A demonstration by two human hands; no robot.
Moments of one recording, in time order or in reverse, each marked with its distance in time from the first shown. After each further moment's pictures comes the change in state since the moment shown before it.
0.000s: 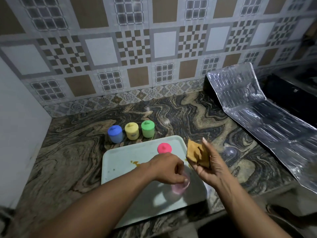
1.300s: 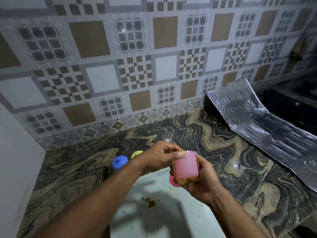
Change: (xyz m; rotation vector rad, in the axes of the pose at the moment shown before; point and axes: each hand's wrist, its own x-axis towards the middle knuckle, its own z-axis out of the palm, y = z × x) left_hand 0.020 -0.077 -0.106 -0.983 0.116 0.075; right_hand 0.037 0.030 0.089 -0.170 -0.073 -0.060
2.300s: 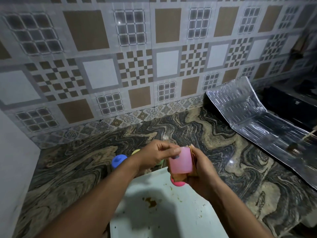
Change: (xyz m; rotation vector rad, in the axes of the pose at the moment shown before) left_hand -0.008 0.002 -0.021 -0.104 0.026 -0.015; right_hand 0.010 -0.005 0.024 -0.100 0.059 0.032
